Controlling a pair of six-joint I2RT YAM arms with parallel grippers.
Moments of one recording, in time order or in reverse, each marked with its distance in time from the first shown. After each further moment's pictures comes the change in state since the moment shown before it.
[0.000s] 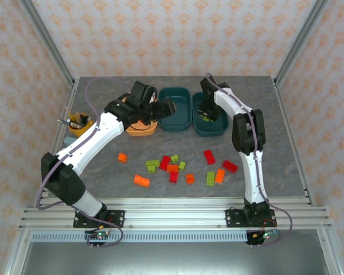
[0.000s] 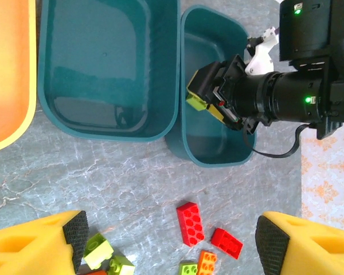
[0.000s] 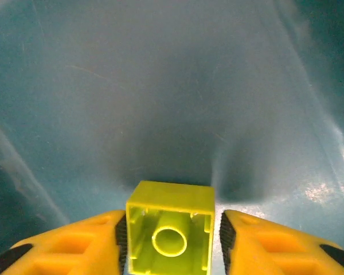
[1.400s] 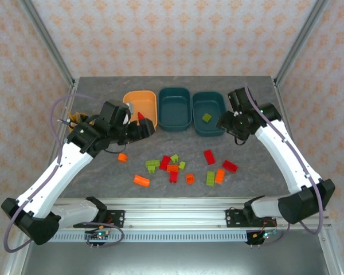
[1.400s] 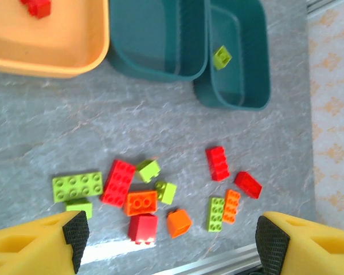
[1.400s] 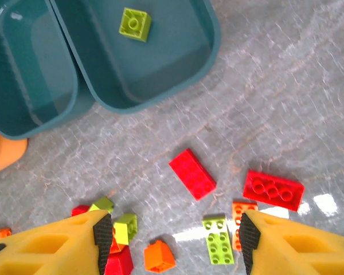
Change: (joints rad) left arm 0.000 -0.436 -0.220 -0.237 -0.018 0.045; right arm 0.075 -1.030 -0.599 -0.190 0.021 0.031
